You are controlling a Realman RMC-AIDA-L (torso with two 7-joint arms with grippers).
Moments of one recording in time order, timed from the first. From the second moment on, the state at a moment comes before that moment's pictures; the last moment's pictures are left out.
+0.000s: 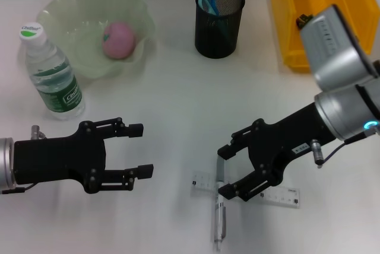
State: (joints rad) left arm -0.45 -2.02 0.68 0.47 2.03 1.75 -1.03; right arm 0.58 2.08 -1.33 -1.03 -2.08 -1.61 1.81
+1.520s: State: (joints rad) left arm -0.46 -2.02 0.68 0.48 2.05 1.71 -1.04; right arm 0.72 2.09 -1.75 -1.07 -2.21 -1.37 1.96
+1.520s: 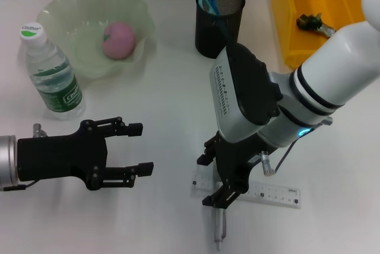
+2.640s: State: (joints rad) left arm -0.45 -2.02 0.67 0.47 2.05 1.72 -1.04; right arm 0.72 2.09 -1.81 -1.06 -2.21 -1.32 1.96
